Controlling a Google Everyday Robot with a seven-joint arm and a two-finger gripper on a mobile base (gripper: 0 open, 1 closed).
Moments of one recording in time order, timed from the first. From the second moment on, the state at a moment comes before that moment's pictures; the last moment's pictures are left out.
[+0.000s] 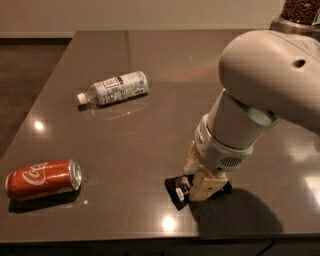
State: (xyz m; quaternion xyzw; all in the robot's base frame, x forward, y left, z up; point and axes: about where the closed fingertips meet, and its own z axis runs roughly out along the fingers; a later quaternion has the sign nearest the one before) arm 0.377 -0.086 0.833 -0.72 0.68 0.07 0.10
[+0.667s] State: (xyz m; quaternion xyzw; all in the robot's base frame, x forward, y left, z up) arm 0.396 -0.072 0.856 -0.71 0.69 0.09 0.11
